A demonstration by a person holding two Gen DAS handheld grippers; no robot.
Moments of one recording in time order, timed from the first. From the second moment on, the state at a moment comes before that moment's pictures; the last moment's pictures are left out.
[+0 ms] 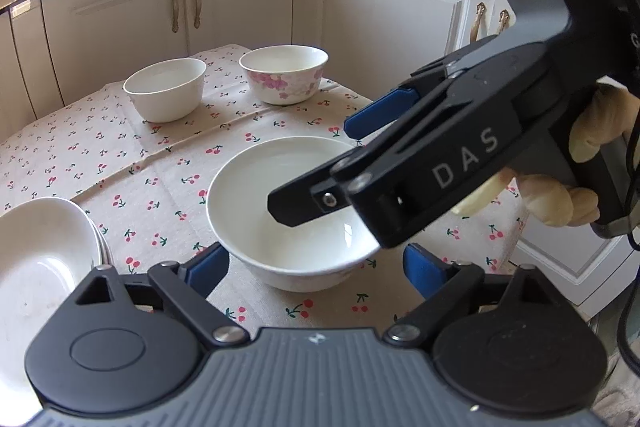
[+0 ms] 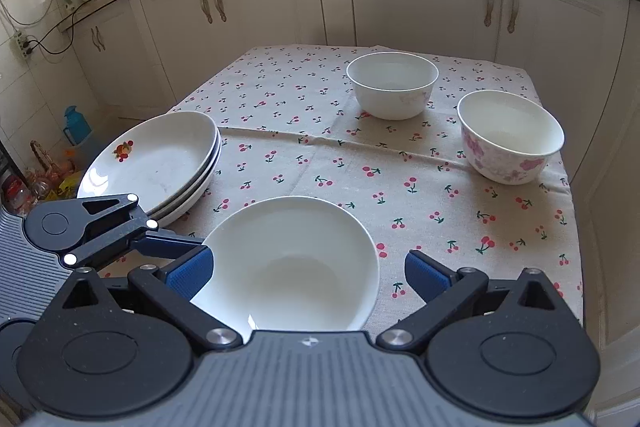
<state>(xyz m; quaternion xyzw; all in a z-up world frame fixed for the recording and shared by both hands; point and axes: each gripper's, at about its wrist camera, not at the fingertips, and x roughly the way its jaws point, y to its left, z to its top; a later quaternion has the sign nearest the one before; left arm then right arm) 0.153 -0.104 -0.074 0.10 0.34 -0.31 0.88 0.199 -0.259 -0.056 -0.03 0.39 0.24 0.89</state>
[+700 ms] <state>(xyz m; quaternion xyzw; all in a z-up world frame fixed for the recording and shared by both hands) 0.158 -0.089 -0.023 0.10 0.31 -0.34 0.88 0.182 -0.286 -0.028 -0.06 0.32 0.19 0.93</state>
